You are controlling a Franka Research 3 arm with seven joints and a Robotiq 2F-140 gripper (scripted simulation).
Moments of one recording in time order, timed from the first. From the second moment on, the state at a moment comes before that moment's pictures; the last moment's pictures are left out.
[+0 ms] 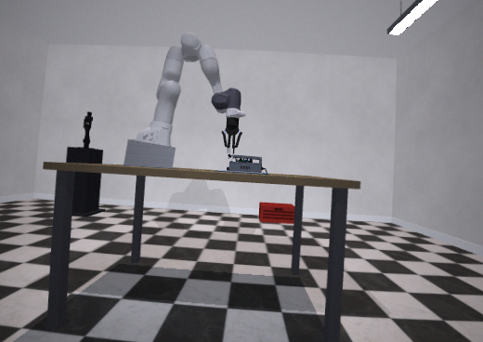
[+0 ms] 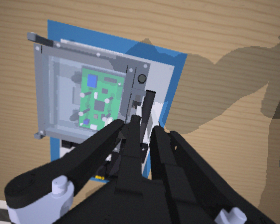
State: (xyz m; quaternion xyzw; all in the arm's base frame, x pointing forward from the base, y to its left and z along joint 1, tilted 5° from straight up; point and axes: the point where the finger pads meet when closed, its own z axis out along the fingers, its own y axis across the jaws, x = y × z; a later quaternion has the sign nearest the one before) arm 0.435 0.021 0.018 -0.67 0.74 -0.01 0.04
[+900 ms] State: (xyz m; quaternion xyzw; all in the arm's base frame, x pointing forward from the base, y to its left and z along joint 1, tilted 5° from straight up) arm 0.435 0.021 0.015 -0.67 0.74 -0.01 0.04
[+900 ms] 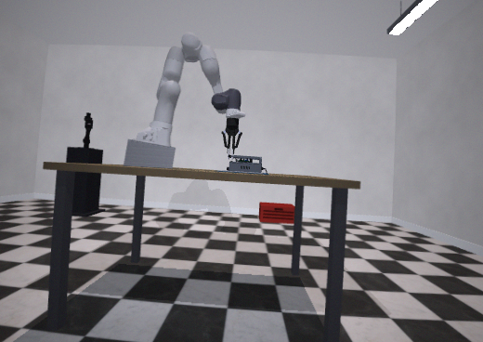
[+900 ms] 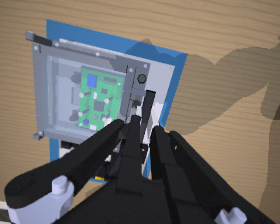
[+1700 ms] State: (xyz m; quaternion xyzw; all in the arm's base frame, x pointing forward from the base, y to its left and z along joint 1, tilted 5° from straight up) arm 0.435 0.021 0.013 -0.67 0.74 -0.01 0.04
